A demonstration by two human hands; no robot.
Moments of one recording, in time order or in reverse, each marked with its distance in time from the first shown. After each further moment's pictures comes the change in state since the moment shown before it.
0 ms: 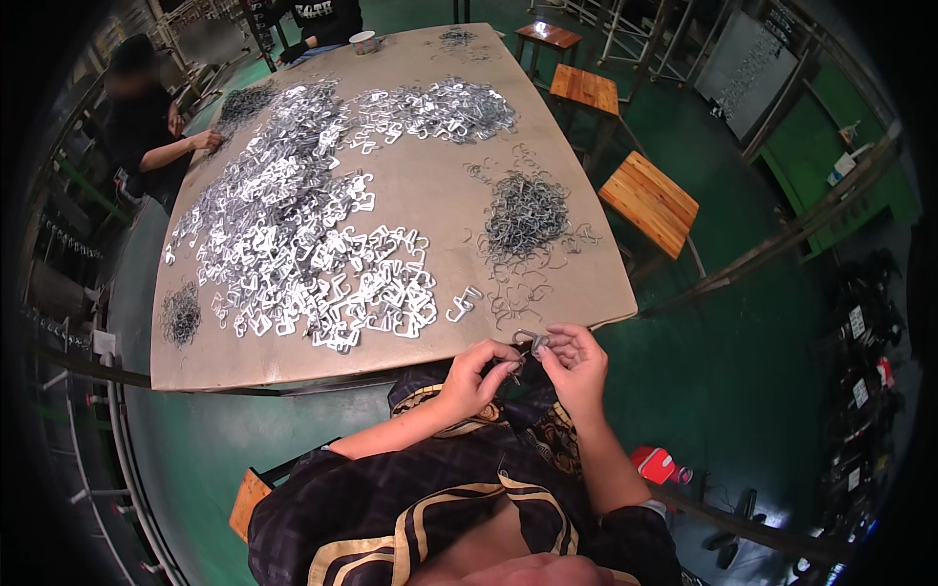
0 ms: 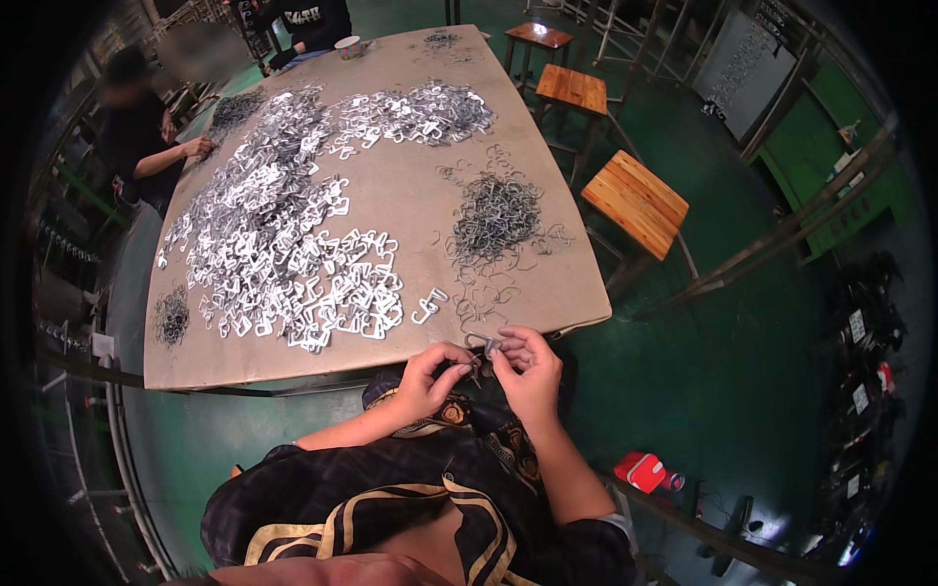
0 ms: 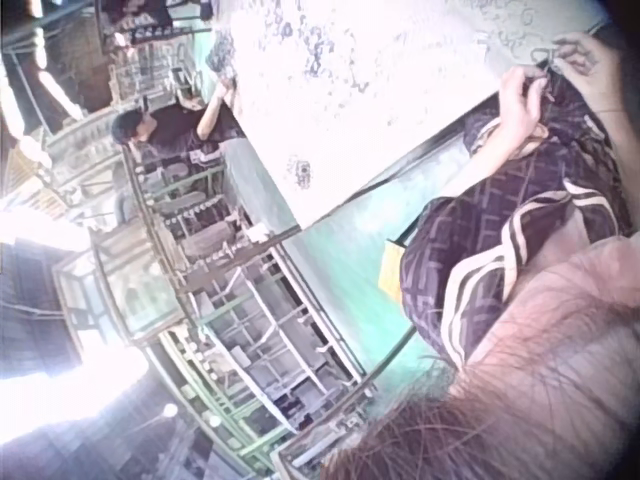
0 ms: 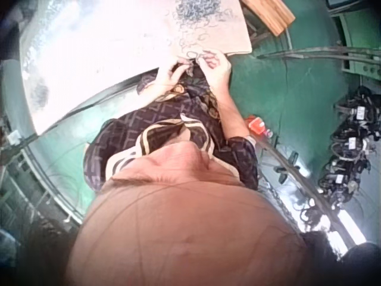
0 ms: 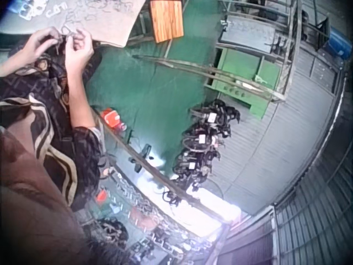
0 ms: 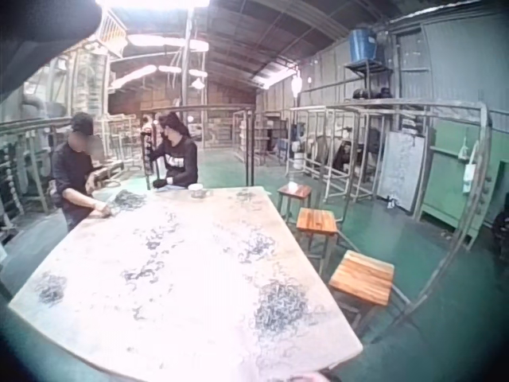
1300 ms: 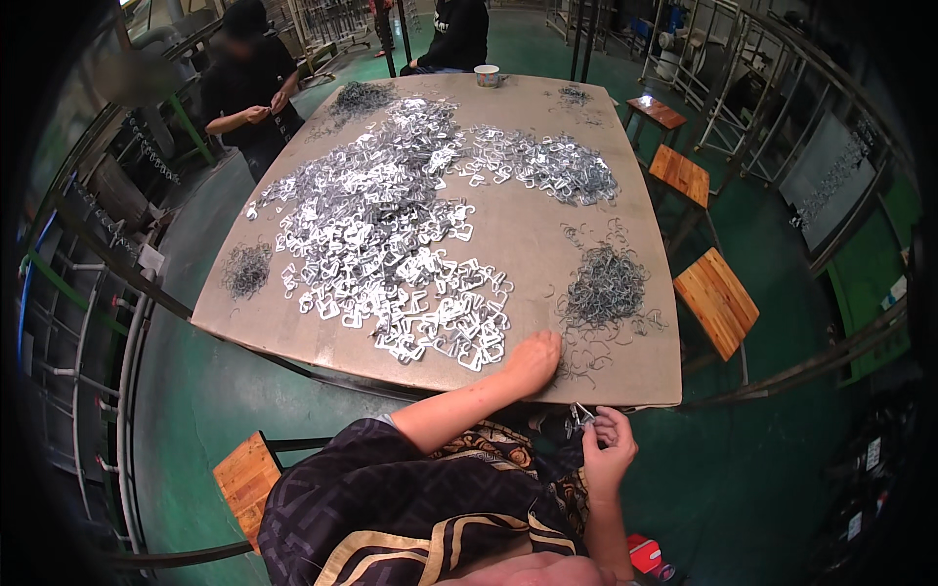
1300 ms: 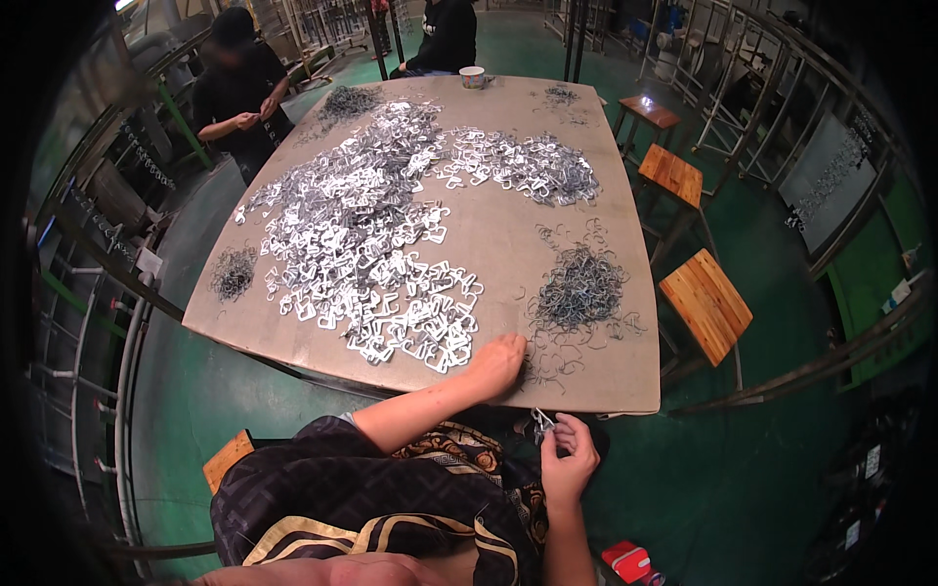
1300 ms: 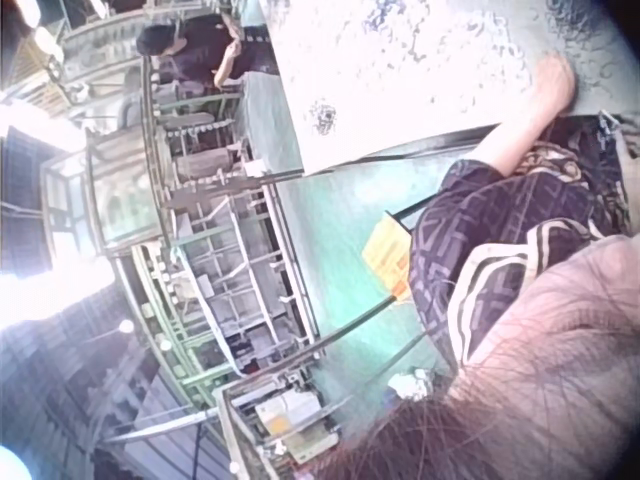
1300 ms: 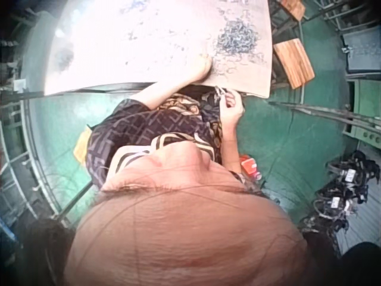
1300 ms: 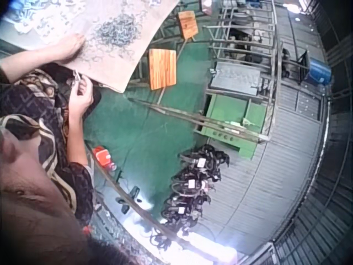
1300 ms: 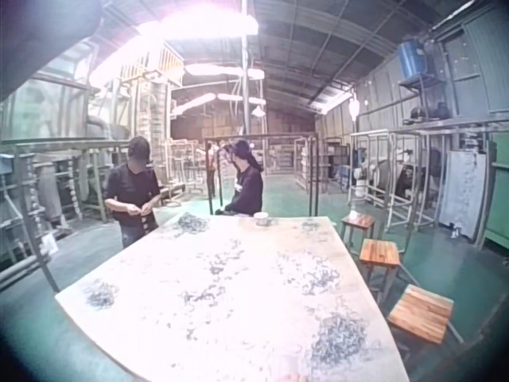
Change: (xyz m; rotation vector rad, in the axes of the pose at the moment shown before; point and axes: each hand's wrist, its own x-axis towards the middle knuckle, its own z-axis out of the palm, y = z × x) left_hand 0.077 -0.071 -0.014 1.033 -0.034 -0.040; right_hand -0.020 0.016 -0.005 -0.295 0.058 -0.072
